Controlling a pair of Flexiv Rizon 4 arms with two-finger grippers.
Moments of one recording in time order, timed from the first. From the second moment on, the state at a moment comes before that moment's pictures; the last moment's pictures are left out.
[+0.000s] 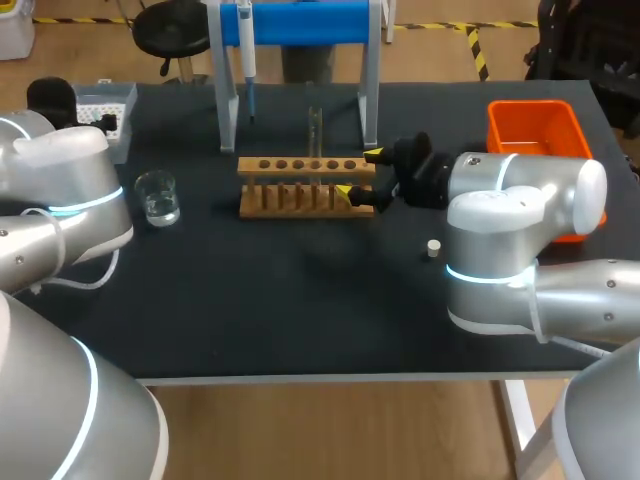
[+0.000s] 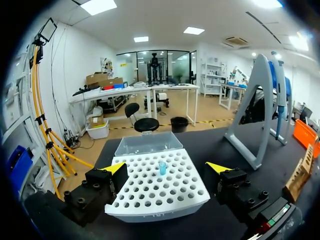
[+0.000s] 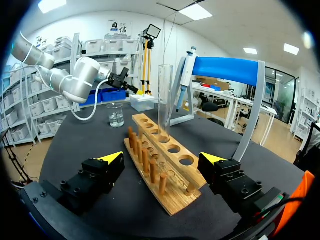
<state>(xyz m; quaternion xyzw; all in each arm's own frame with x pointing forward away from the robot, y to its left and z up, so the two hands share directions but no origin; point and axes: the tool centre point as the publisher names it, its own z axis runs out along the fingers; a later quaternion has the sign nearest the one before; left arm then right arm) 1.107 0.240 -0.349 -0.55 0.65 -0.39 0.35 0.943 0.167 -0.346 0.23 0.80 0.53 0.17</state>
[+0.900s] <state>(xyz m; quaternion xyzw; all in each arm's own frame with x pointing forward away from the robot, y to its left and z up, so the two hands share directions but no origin) 1.126 0.241 -0.360 -0.56 0.65 -0.38 0.35 0.943 0.167 -0.346 0.23 0.80 0.53 0.17</state>
